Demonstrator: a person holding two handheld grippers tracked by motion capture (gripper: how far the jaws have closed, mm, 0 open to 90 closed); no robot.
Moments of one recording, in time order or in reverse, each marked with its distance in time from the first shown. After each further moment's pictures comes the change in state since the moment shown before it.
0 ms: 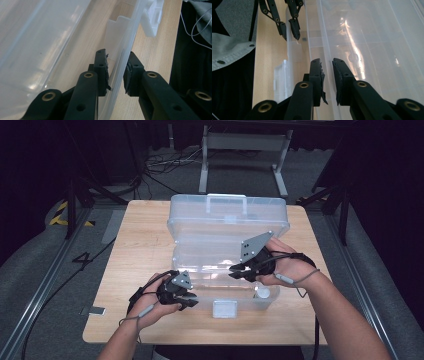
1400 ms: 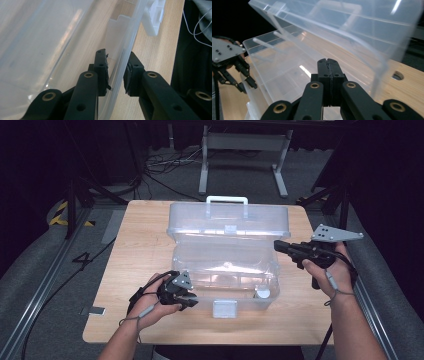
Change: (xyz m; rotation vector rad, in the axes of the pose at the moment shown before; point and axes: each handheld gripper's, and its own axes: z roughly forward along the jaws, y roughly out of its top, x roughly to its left) left arm -0.001 0.000 0.000 0.007 0.014 0.003; right arm -0.009 -0.090 -0.085 -0.486 -0.372 0.492
